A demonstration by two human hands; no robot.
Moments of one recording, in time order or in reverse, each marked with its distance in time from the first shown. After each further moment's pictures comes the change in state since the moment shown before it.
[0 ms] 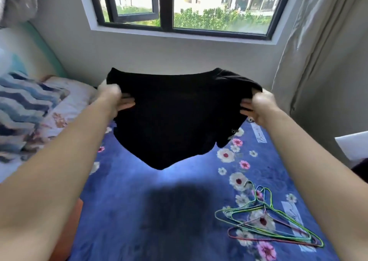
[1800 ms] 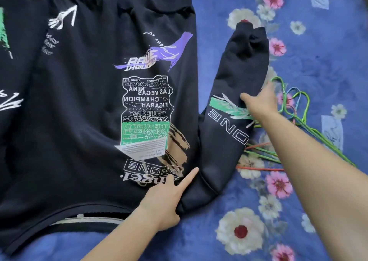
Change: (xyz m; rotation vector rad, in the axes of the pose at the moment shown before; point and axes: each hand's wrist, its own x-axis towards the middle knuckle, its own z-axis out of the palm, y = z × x) left_hand -0.133 -0.598 0.141 1.322 -1.040 0.144; right_hand 0.133 0.533 -0.055 -0.800 0.079 0.182
